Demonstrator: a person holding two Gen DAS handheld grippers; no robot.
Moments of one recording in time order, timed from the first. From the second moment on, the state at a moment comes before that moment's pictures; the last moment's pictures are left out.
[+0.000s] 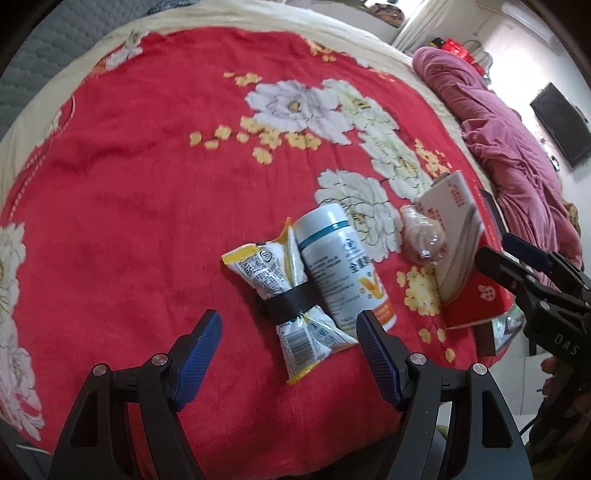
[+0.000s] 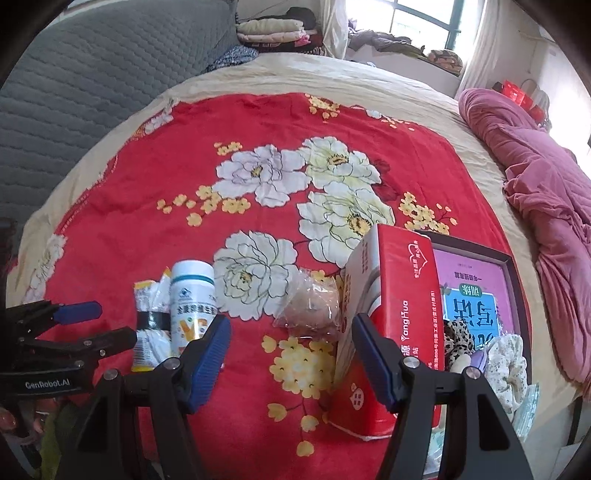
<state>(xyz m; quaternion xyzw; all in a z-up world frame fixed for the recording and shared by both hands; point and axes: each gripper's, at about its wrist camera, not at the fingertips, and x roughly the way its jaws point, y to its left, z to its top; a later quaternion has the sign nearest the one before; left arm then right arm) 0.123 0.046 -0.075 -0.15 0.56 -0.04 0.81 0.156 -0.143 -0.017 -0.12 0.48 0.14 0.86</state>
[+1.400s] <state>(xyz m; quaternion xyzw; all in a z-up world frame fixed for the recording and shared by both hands) 0.156 0.044 -0.104 -0.15 0.58 -0.01 0.80 0.203 -0.134 -0.065 -0.15 0.50 0.15 0.84</state>
